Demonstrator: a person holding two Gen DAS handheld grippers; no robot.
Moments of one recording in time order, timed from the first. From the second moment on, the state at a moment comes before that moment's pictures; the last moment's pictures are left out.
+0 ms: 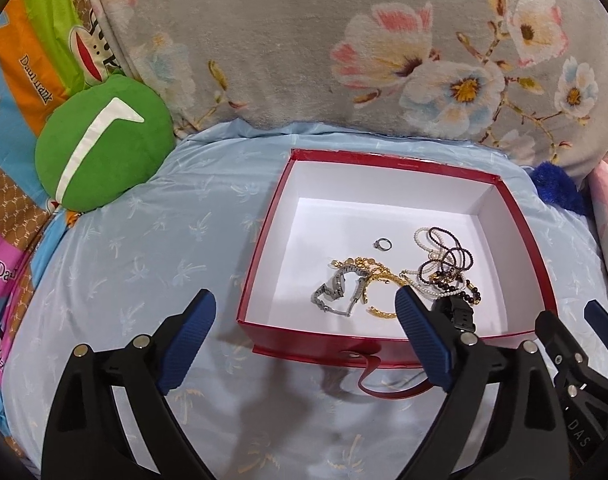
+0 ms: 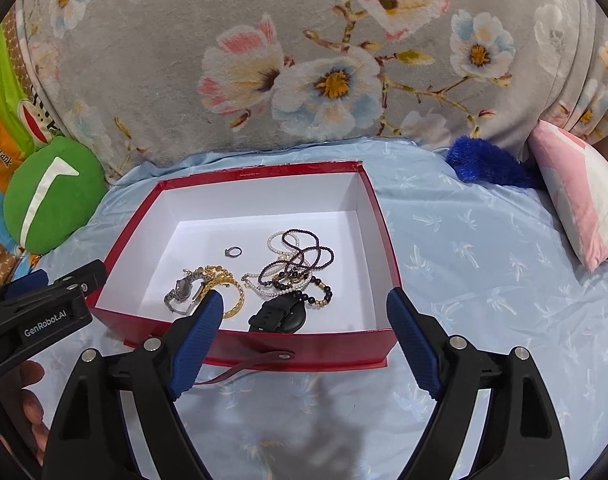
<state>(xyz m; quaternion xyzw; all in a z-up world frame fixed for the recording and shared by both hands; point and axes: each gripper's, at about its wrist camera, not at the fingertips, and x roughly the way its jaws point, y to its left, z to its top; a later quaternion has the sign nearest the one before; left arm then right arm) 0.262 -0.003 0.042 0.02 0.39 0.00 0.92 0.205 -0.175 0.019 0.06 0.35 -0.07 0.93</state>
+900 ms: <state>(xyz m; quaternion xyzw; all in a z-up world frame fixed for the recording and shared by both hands) 0.242 -0.009 0.023 0.04 0.42 0.00 0.91 0.190 -0.158 0.009 0.04 0.37 -0.09 0.92</state>
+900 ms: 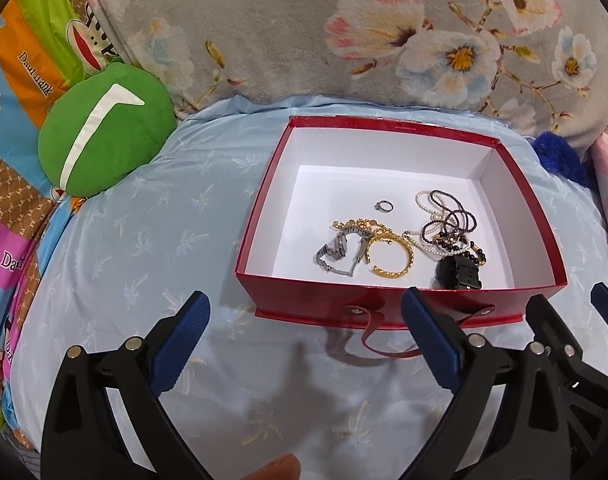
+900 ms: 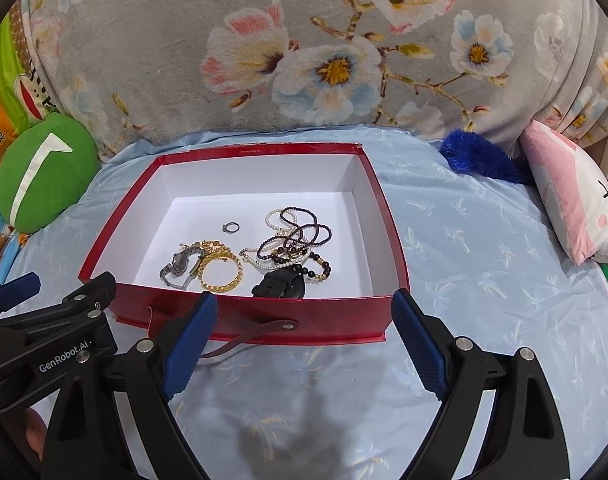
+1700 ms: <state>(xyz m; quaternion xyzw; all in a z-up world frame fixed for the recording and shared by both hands) 0.243 -0.012 0.016 0.04 0.42 0.01 0.90 0.190 -0.160 0.001 0.04 0.37 -0.09 0.92</state>
